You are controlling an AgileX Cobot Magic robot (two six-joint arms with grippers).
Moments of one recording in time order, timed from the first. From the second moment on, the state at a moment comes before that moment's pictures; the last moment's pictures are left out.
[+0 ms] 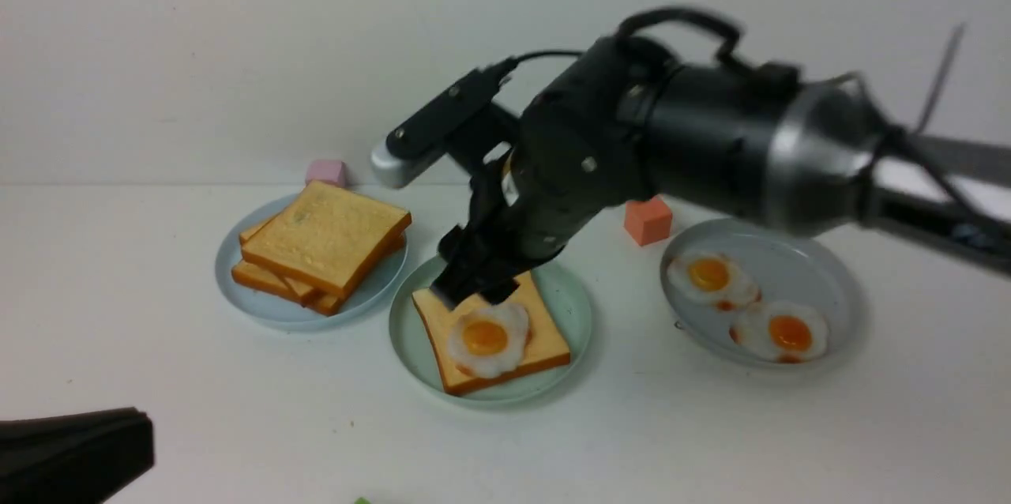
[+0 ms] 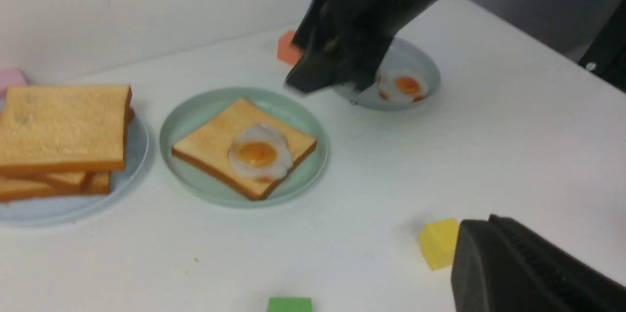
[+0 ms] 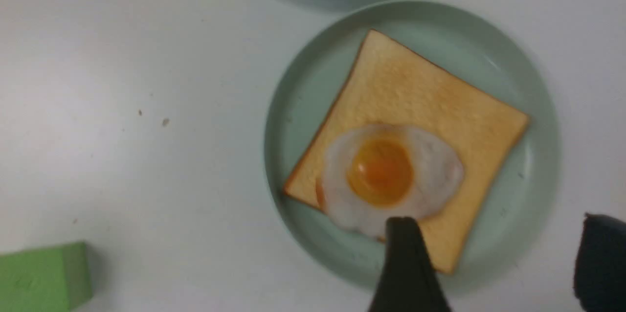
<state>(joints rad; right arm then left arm) 0.77 1.84 -1.66 -0.16 0.88 0.00 -0.75 0.44 -0.61 0.05 0.58 -0.23</state>
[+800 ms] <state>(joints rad) 0.77 0.93 -1.19 -0.13 1.20 0.23 -0.30 1.55 -1.18 -0.04 0.59 0.01</state>
